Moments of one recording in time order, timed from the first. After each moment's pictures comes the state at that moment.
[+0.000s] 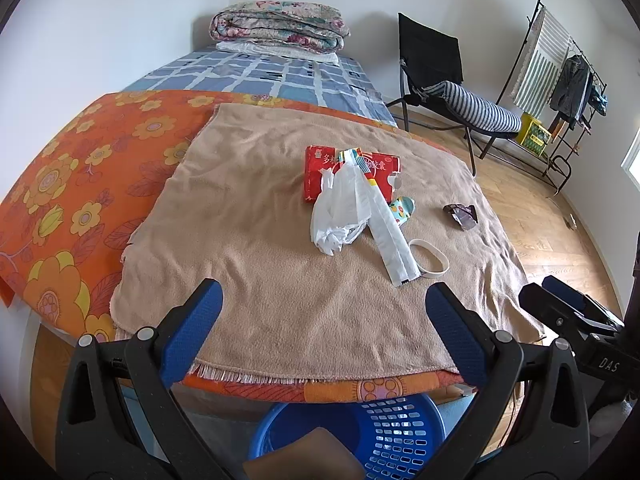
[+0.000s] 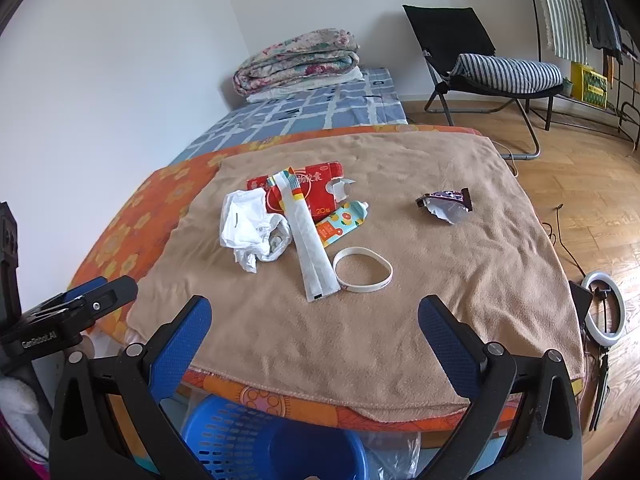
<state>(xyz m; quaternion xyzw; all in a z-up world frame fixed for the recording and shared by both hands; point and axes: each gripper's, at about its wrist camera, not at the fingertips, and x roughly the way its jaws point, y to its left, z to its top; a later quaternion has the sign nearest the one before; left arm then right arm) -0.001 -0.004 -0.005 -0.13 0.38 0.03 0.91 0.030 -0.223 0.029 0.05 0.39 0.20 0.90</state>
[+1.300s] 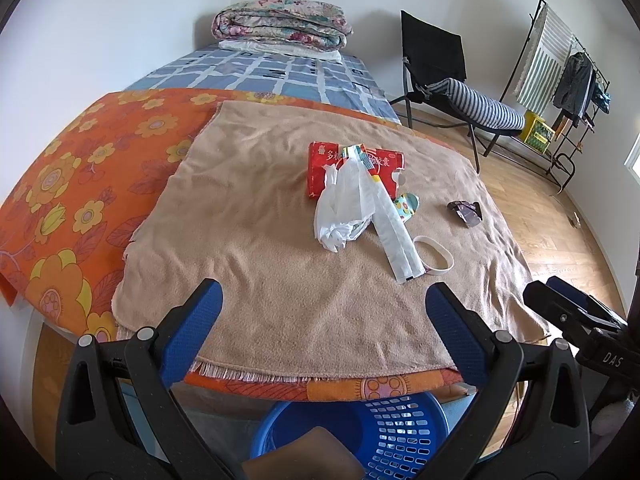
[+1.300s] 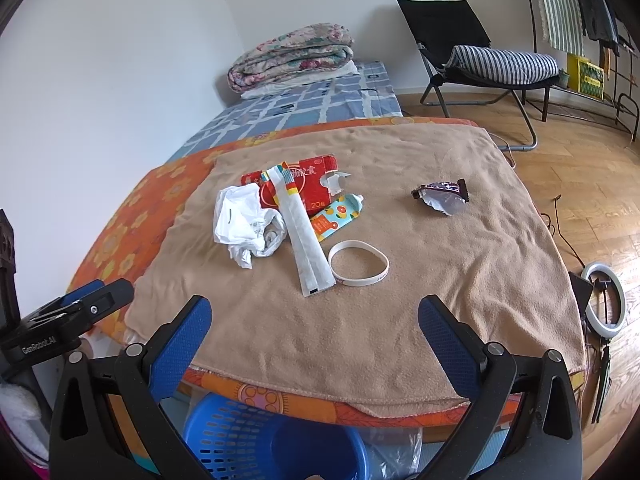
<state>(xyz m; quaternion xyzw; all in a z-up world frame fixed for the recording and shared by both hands) -0.003 -0.002 -0.009 -0.13 0.38 0.03 0.91 0.032 -0.227 0.027 0.06 0.40 0.20 0.89</state>
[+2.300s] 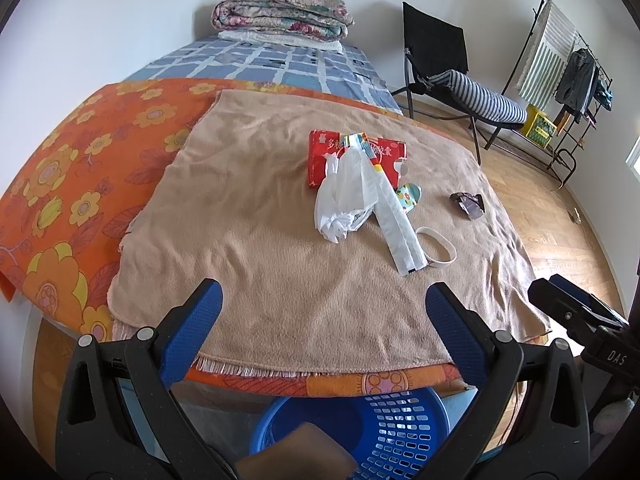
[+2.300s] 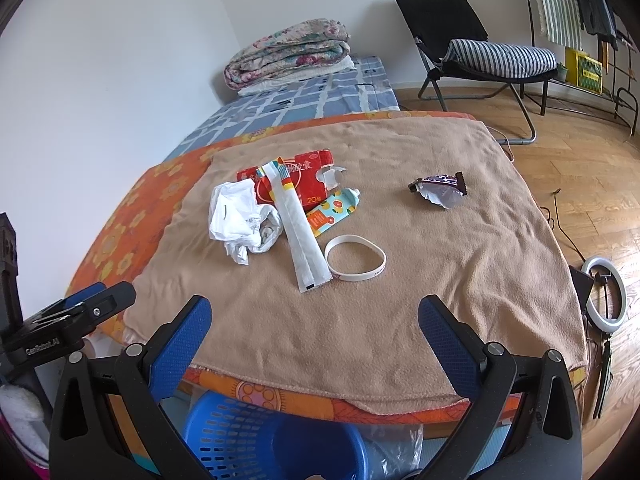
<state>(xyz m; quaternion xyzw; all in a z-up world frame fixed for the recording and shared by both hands) -0.006 0.000 -0.022 -0.13 0.40 0.03 0.91 0.033 -0.228 0.022 0.06 0.41 0.19 0.89</state>
